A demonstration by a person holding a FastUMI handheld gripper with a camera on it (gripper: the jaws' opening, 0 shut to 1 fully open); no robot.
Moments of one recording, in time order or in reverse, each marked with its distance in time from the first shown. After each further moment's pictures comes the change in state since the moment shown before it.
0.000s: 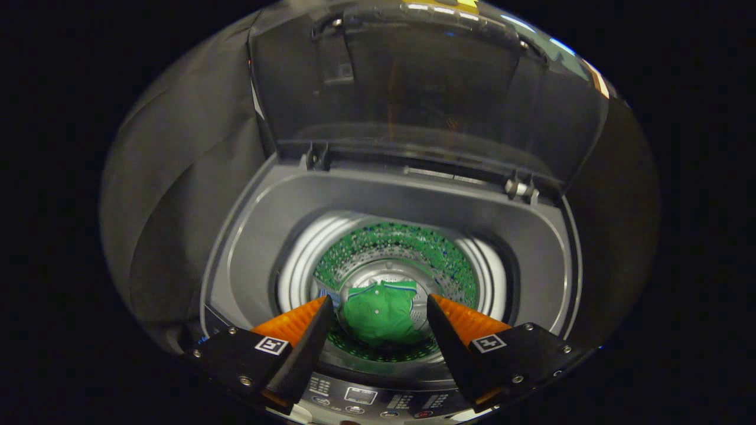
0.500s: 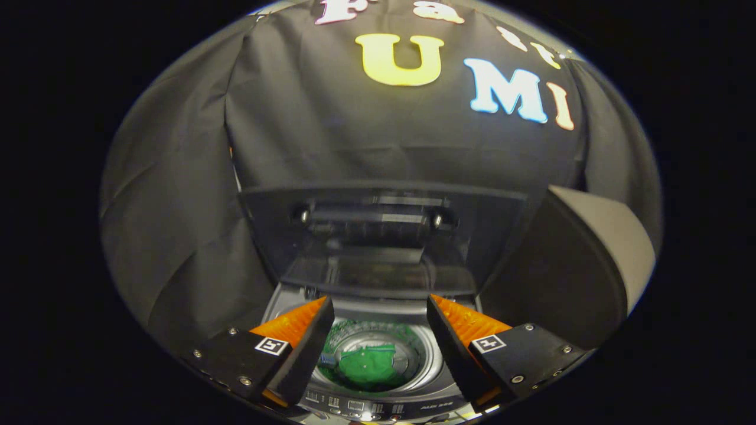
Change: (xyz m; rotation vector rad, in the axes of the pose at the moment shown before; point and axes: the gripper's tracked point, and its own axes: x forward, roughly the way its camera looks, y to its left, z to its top) arm -0.120 -0.048 0.172 0.067 -0.344 -0.128
